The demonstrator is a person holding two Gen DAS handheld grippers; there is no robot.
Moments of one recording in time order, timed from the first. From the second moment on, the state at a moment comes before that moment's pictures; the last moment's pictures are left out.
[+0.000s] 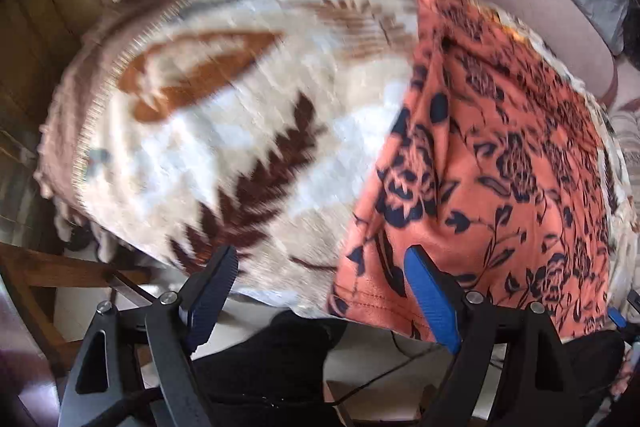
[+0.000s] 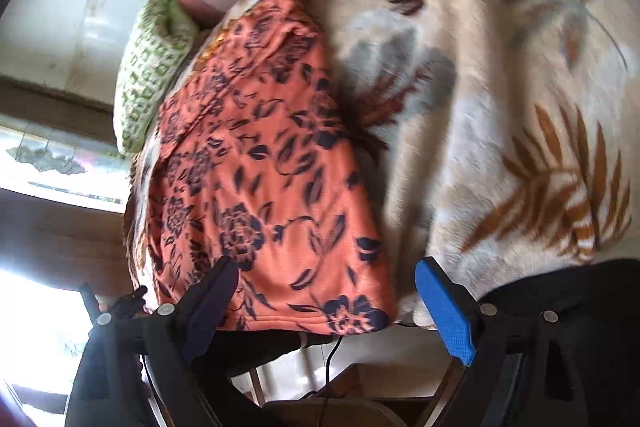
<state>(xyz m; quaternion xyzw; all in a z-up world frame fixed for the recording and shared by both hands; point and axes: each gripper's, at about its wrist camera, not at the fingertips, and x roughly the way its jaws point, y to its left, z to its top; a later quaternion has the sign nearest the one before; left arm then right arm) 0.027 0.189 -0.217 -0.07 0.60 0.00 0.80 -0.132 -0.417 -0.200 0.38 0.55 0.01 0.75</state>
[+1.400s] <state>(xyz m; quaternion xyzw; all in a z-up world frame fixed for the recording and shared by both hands) 0.073 0.201 -0.168 -0.19 0.55 -0.19 0.79 -0.083 -0.407 -0.149 0.44 0.48 0.11 0.75</state>
